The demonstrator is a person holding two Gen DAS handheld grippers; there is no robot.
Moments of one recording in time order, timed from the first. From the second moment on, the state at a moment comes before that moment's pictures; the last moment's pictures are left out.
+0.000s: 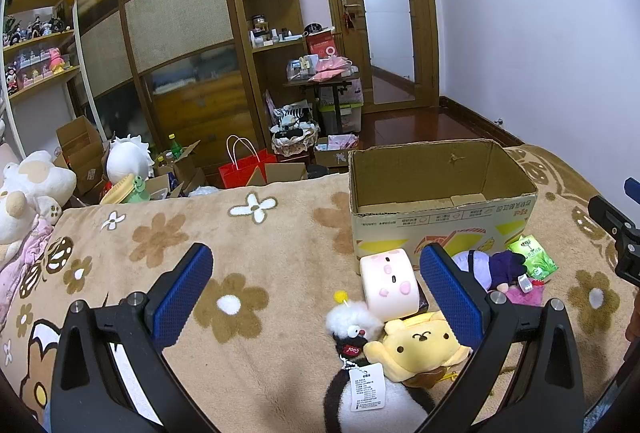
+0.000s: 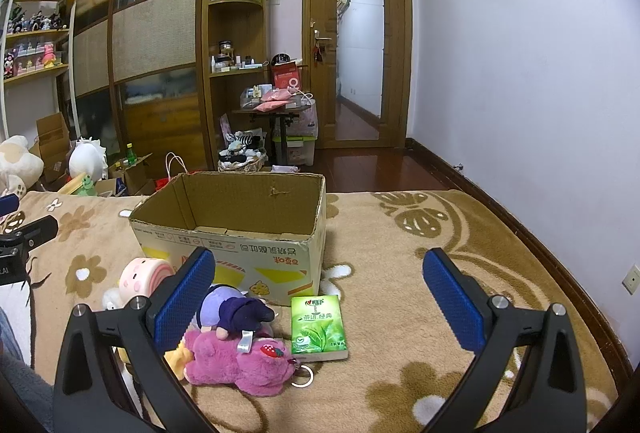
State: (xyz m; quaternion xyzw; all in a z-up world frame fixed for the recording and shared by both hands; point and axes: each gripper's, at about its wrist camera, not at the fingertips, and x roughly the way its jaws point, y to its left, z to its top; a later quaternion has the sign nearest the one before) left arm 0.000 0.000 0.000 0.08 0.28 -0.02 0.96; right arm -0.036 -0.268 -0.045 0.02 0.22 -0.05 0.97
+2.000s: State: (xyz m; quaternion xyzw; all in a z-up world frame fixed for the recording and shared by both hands) left arm 0.000 0.000 0.001 0.08 0.28 -0.02 0.96; right arm -0.036 -0.267 -0.047 0.02 0.22 -0.05 0.97
